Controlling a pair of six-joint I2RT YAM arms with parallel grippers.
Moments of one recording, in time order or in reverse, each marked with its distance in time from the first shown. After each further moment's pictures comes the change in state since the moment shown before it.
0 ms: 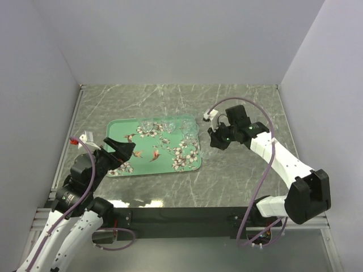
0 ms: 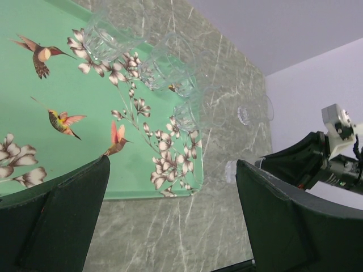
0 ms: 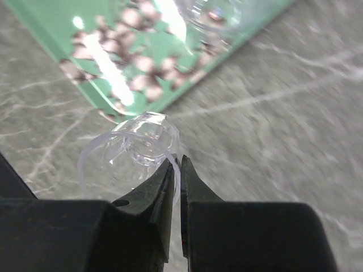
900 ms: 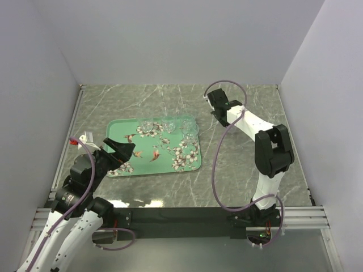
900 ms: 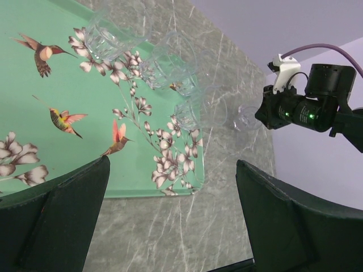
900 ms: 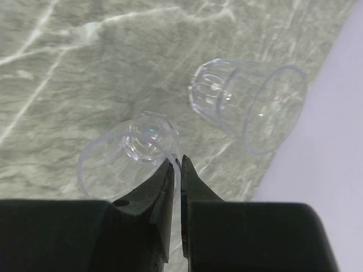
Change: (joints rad) left arm 0.000 -0.008 0.000 -0.012 0.000 -0.001; right arm 0.000 0.547 0.368 0.047 0.934 0.060
